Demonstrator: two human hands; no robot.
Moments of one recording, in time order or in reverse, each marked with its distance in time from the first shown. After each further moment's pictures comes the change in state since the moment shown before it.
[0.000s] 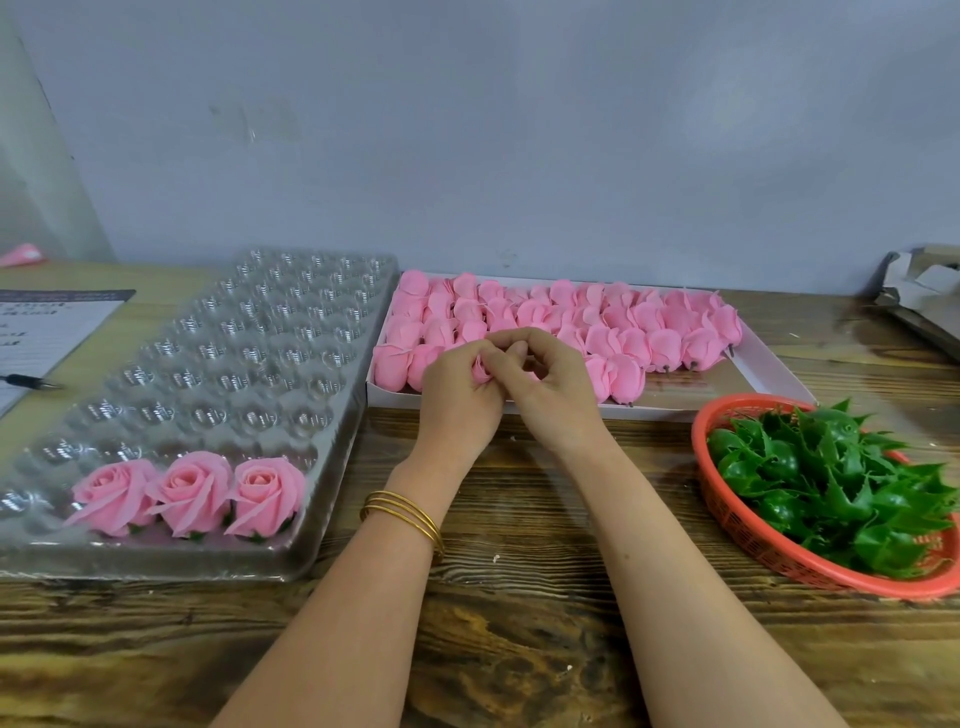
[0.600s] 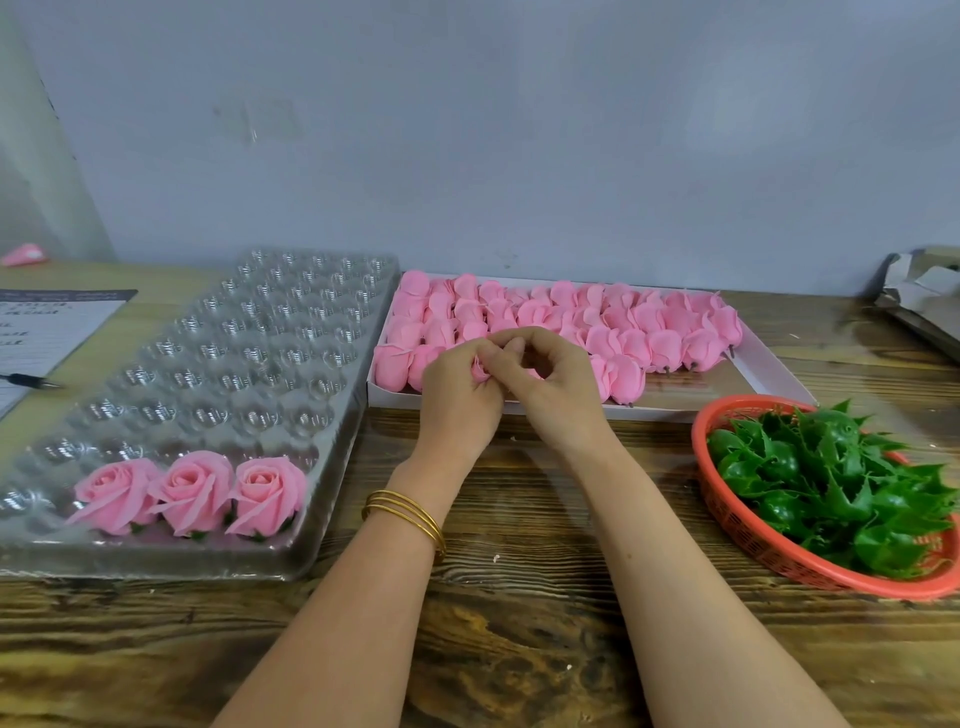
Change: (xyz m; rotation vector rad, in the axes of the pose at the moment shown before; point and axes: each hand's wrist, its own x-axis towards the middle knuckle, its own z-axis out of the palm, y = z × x) left_hand 0.000 0.001 0.001 0.043 0.029 -0.009; right_hand 0.000 -0.003 -0.003 0.030 -0.002 -0.006
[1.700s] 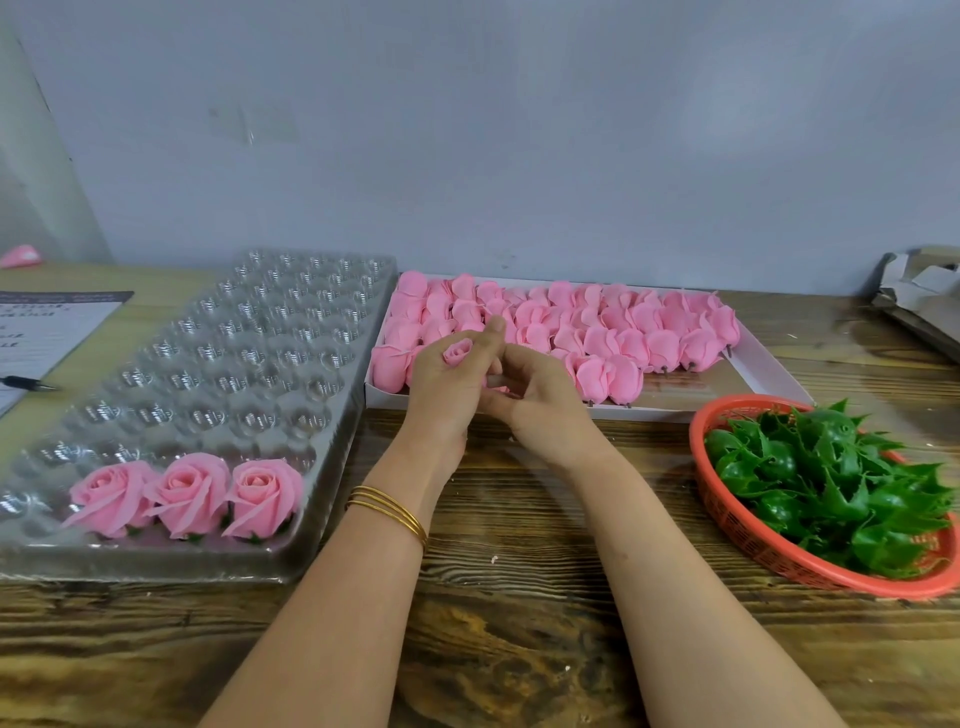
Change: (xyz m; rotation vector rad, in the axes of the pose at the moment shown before) left_hand 0.005 0.008 -0.003 -0.557 0.018 -0.350; right_hand -0.003 0.005 0.002 0.048 -0.265 -0.009
